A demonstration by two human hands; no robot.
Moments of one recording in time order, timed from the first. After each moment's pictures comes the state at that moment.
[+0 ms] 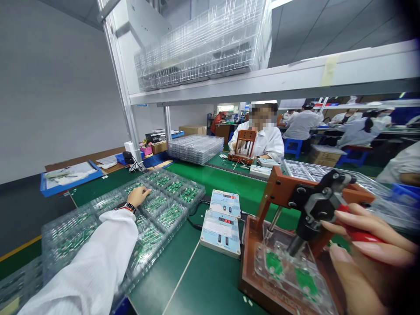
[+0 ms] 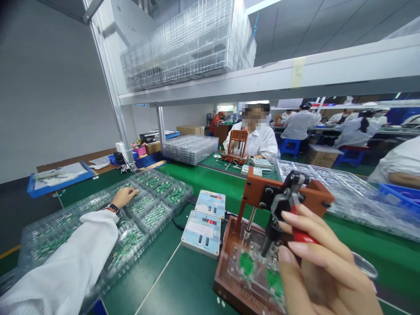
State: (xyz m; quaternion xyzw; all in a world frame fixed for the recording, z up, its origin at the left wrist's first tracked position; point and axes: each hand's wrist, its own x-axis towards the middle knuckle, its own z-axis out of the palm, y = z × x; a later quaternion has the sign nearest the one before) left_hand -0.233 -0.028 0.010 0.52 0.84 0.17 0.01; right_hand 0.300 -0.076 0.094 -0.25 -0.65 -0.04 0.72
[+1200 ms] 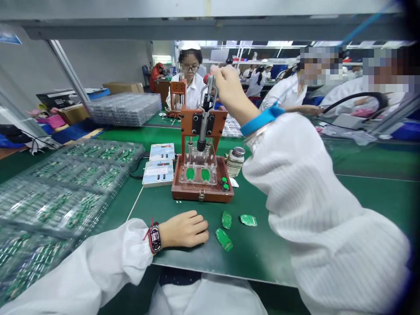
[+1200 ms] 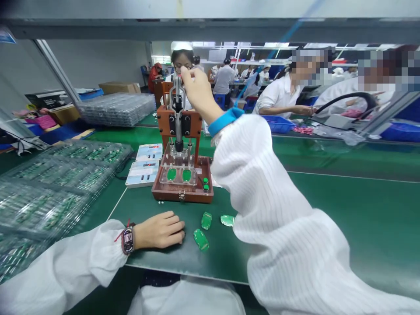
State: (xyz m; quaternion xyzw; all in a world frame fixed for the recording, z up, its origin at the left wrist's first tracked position) left_hand 0.135 -0.180 -0.008 0.97 0.02 0.21 -0.15; right_hand 0.311 -0.022 0.237 -0.47 -0.67 0.09 0.57
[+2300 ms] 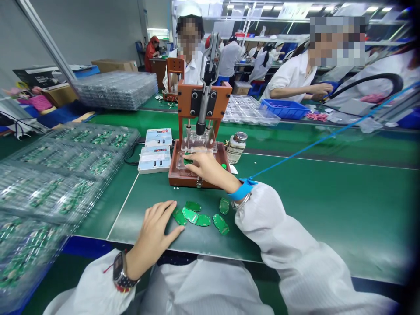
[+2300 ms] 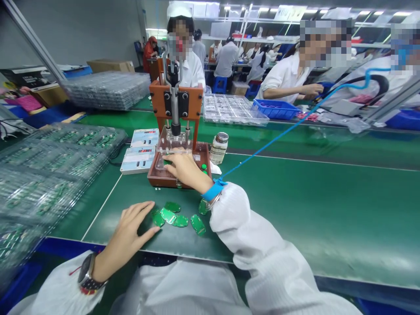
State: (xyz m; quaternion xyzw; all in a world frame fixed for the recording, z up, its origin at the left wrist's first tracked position) left_hand 0.090 -0.241 -0.032 0.84 0.46 0.27 0.08; right_hand 0.300 -0.105 0.044 -0.43 -0.87 0.08 0.23
